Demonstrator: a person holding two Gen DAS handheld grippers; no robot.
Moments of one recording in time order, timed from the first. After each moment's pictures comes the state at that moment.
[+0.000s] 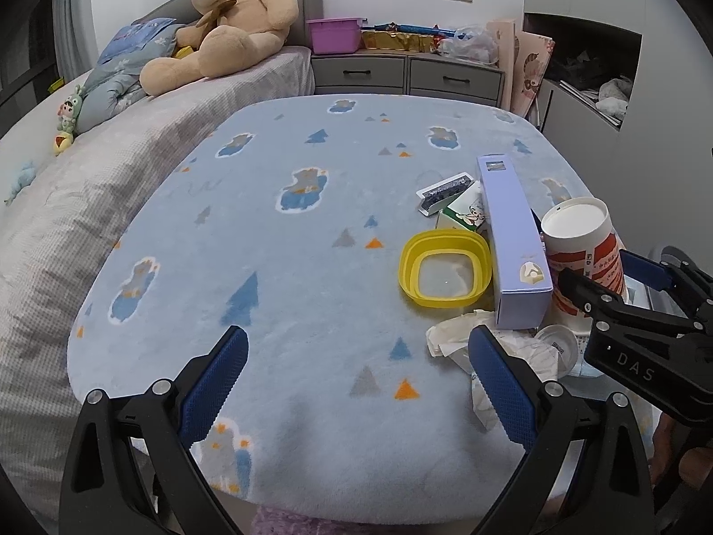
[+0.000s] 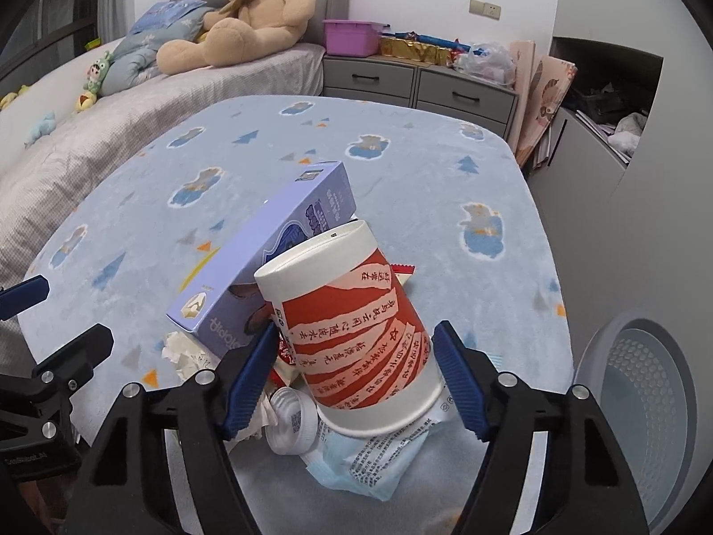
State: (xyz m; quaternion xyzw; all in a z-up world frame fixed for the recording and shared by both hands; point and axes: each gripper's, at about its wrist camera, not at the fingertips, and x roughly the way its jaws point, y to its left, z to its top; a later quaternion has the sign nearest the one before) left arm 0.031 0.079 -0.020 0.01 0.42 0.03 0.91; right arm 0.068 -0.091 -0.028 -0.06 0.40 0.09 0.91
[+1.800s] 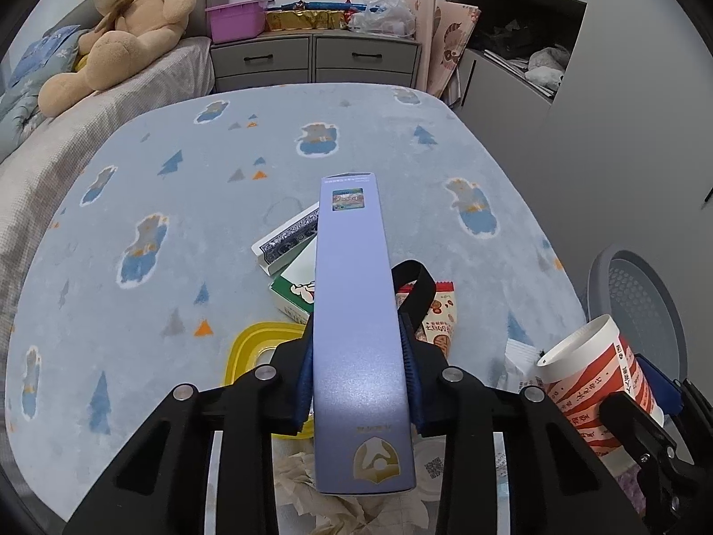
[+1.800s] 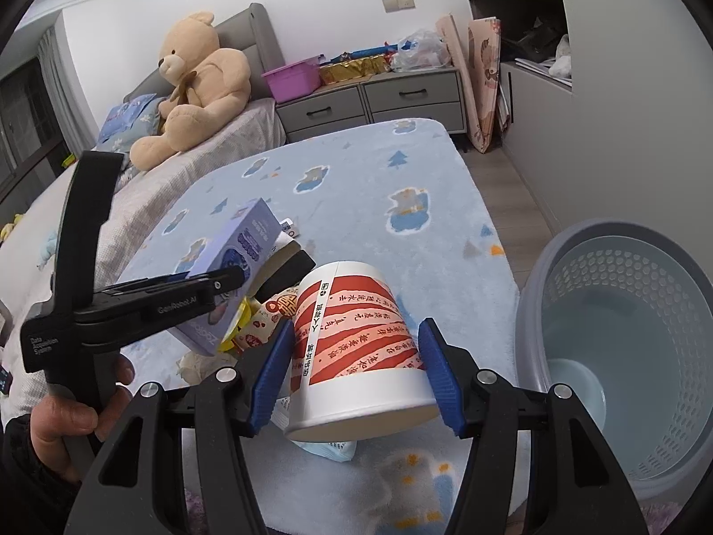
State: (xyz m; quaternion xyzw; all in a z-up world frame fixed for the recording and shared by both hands) left arm 0.123 -0.005 -0.021 0.01 0.46 -0.10 0.88; right arm 0.024 -0.186 -0.008 0.11 0.38 0.07 0.92
